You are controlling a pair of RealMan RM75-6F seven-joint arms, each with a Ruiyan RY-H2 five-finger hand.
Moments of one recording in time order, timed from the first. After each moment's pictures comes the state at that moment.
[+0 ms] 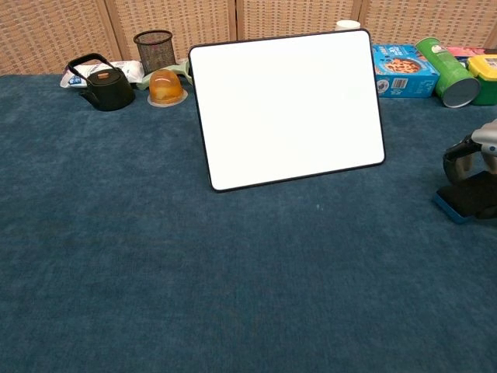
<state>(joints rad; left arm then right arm) -0.11 -0.98 0.02 -1.77 1.59 1.44 0.12 0.53 -1.51 -0.06 -0.87 -1.73 1.13 0.25</state>
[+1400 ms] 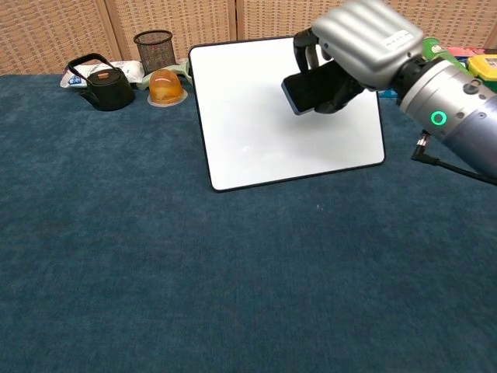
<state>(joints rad) -0.11 -0.96 0.02 -1.75 1.59 1.44 0.05 0.79 -1.82 0.25 -0.94 -1.62 1.28 -0.33</state>
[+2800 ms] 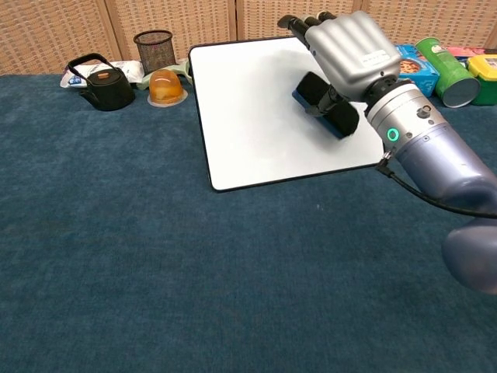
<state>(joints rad) -0.11 -0.94 0.03 -1.74 1.60 1.45 -0.01 0.85 -2.07 0.29 -0.64 -1.47 1.36 -0.32</state>
